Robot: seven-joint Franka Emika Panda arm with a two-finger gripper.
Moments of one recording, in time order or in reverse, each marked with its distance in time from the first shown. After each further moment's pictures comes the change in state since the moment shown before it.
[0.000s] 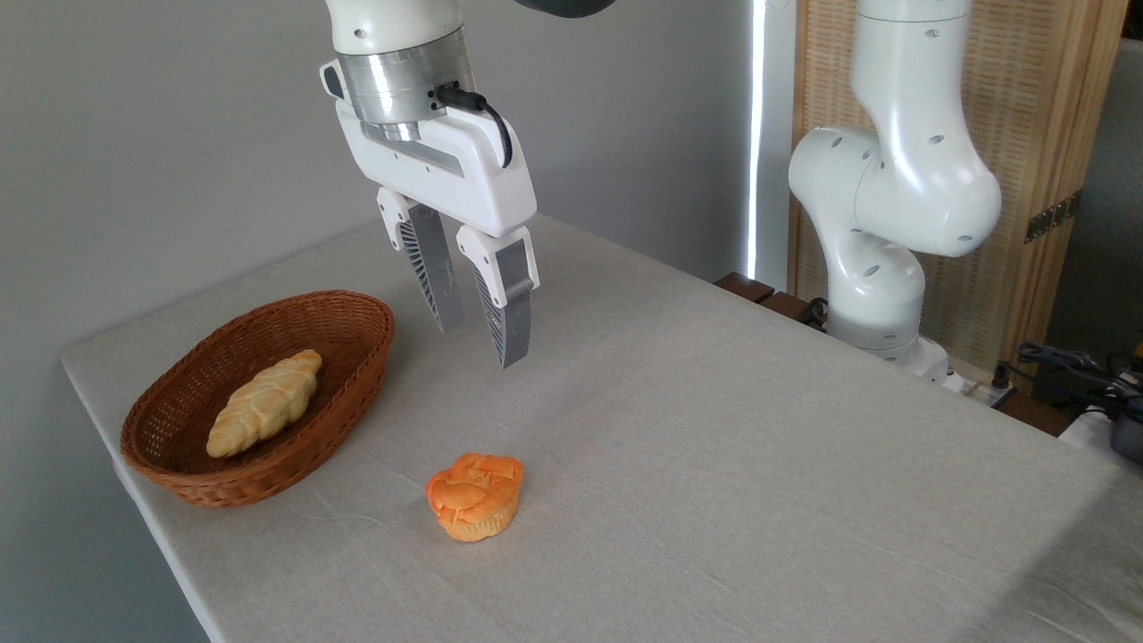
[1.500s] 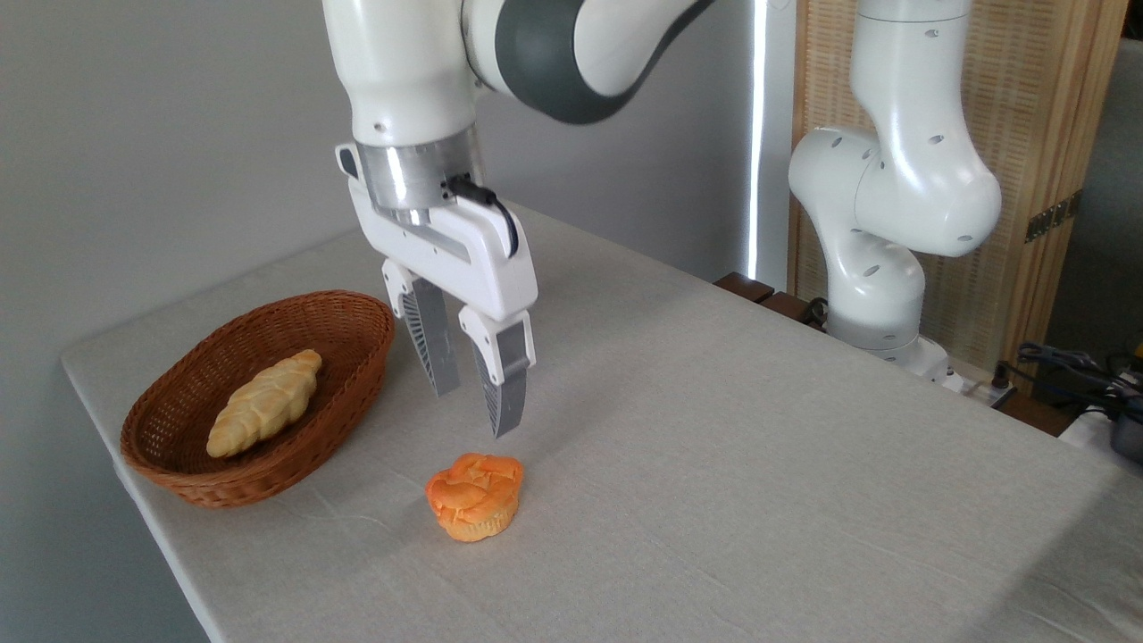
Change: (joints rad) arm 0.001 0.003 0.004 -0.183 0.000 0.251 0.000
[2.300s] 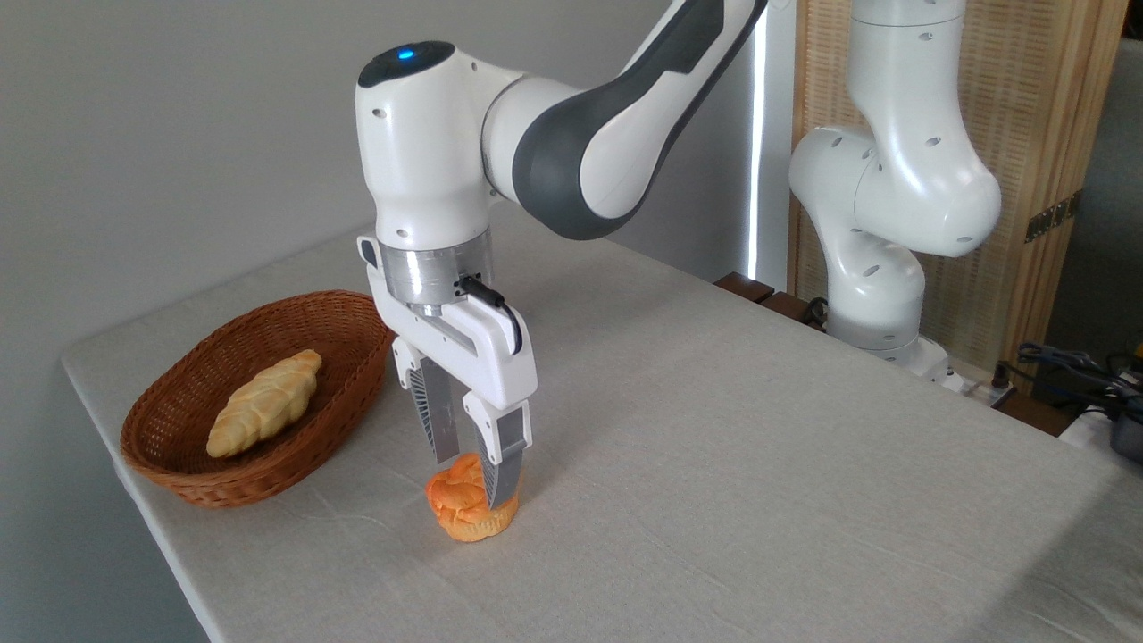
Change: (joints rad) arm -0.009 0.051 -0.007 -0.159 0.000 0.262 0.000
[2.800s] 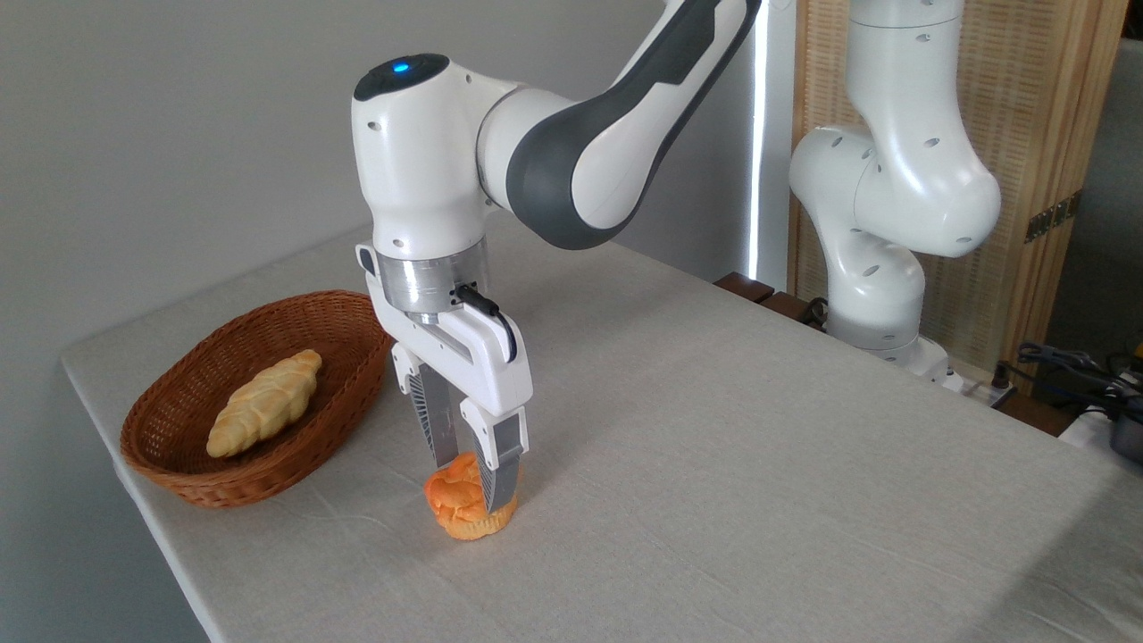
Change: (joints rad) arm -0.006 0.014 -0.002 -0.001 0.000 0.003 0.000
